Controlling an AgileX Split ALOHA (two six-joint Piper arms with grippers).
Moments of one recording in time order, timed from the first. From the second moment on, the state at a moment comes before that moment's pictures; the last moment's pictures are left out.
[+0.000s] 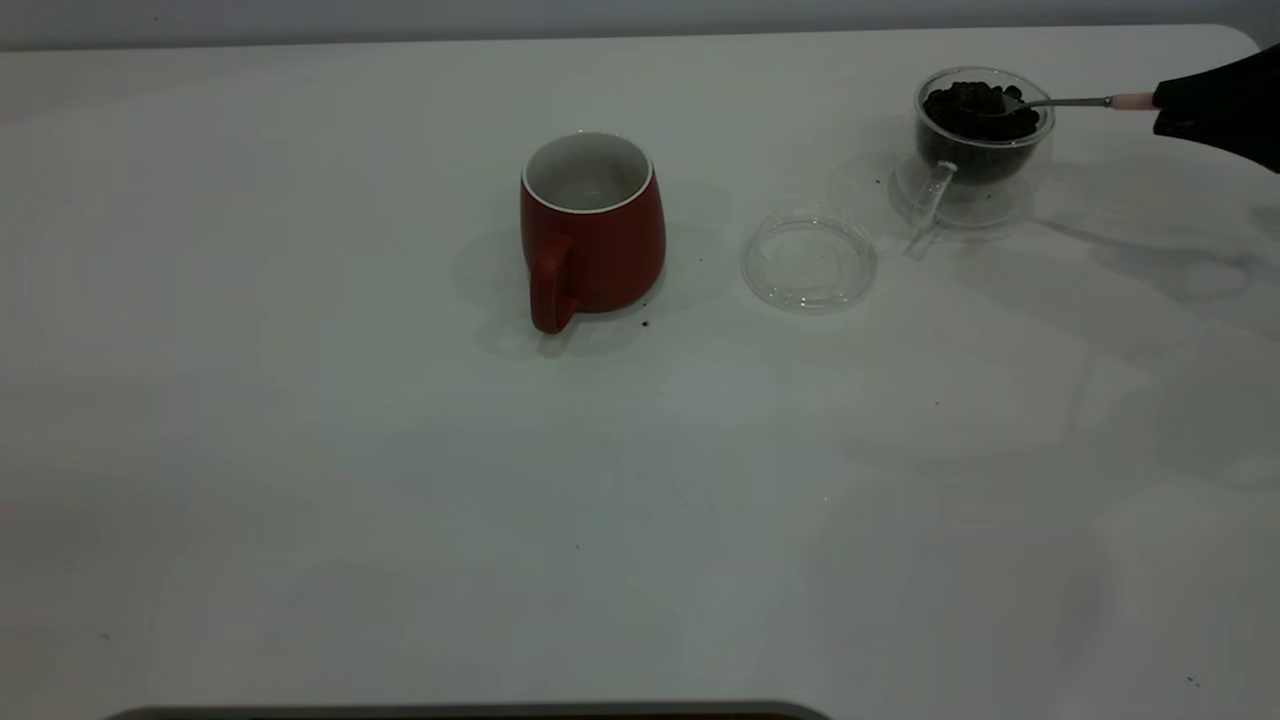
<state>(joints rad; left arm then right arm) -0.01 -0.02 -0.49 -0.01 1.14 0.01 -0.46 2.47 -1.26 1.54 1.14 -1.09</state>
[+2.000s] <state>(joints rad) -0.01 -0.02 -0.49 -0.01 1.14 0.01 0.05 2.47 -1.26 1.75 1.14 -1.16</state>
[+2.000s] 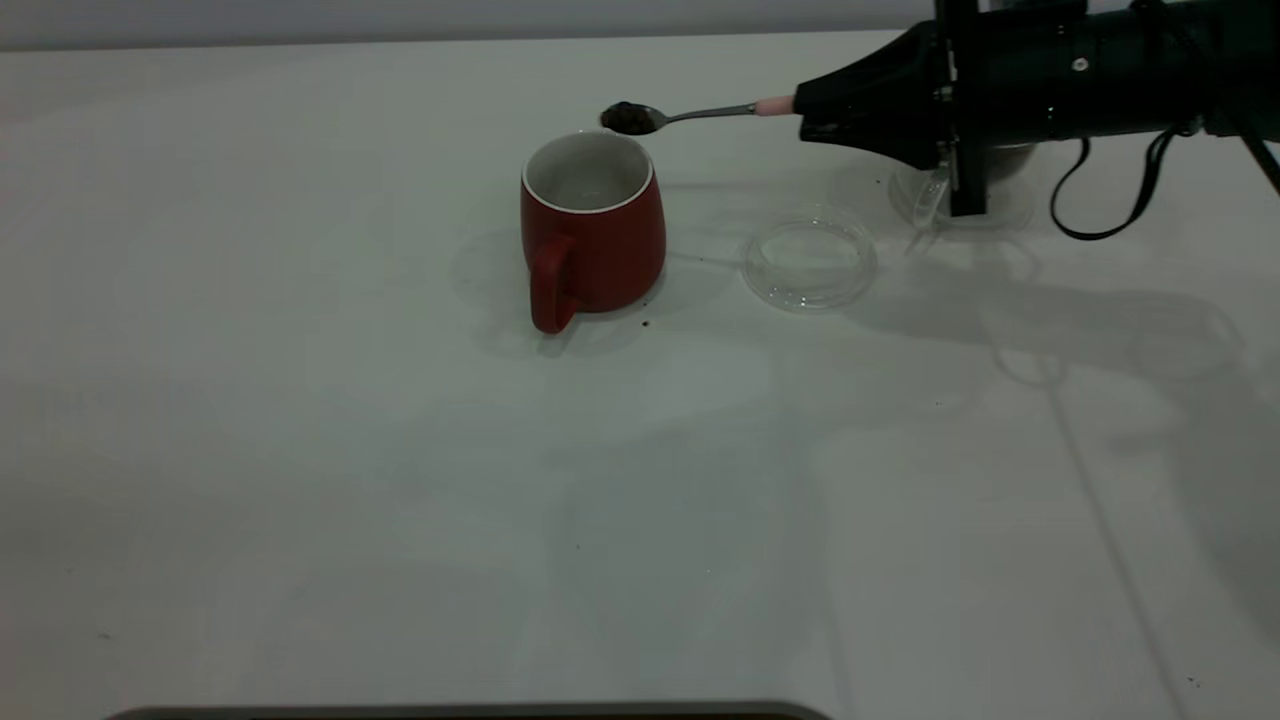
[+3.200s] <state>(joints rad) -0.01 -0.02 -0.49 -0.01 1.14 0.01 0.06 2.47 -1.26 1.76 1.14 -1.73</state>
